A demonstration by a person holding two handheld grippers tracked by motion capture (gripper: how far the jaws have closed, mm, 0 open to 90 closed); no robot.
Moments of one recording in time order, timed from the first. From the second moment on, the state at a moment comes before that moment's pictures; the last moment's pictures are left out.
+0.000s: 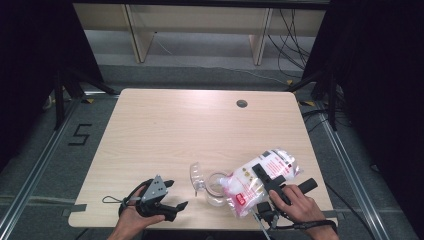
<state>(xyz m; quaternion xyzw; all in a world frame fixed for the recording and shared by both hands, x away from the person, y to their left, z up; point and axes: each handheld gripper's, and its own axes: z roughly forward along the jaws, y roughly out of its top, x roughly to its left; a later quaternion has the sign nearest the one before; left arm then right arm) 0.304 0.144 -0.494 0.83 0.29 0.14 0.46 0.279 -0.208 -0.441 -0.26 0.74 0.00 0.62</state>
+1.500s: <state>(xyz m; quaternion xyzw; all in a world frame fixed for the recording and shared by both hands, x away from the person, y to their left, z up) 0.303 0.141 -0.496 0.82 0.29 0.13 0.47 0.277 -0.207 -0.438 -0.28 0.73 -0.01 0.62</state>
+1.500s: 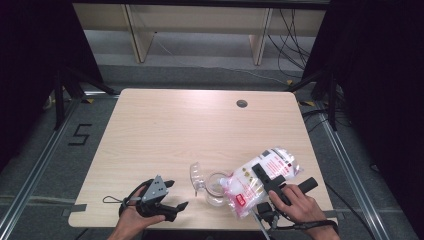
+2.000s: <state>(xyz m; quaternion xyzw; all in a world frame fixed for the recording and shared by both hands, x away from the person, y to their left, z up) 0.303 0.142 -0.495 0.83 0.29 0.13 0.46 0.277 -0.205 -0.436 -0.28 0.73 -0.01 0.62</state>
